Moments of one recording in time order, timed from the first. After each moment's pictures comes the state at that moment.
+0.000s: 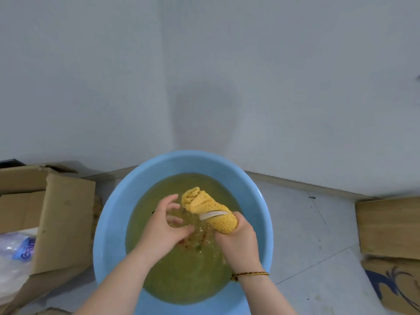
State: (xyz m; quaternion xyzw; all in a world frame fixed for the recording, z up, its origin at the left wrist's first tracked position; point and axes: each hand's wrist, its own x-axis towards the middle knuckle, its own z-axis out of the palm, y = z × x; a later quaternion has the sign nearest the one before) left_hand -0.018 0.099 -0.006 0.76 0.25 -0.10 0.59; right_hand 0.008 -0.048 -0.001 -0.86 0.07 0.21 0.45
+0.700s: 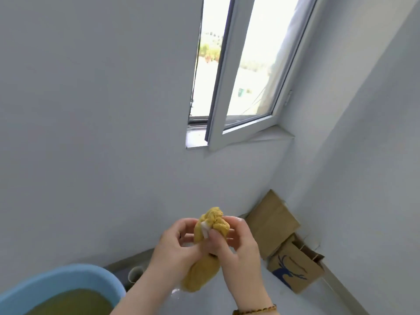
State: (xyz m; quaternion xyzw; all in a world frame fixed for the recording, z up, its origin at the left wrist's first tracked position) left_hand -0.001 -0.190 0.227 0.66 -0.09 -0.16 0.73; right_hand -0.046 -0.302 0.236 -0.76 0.11 -0.20 0.61
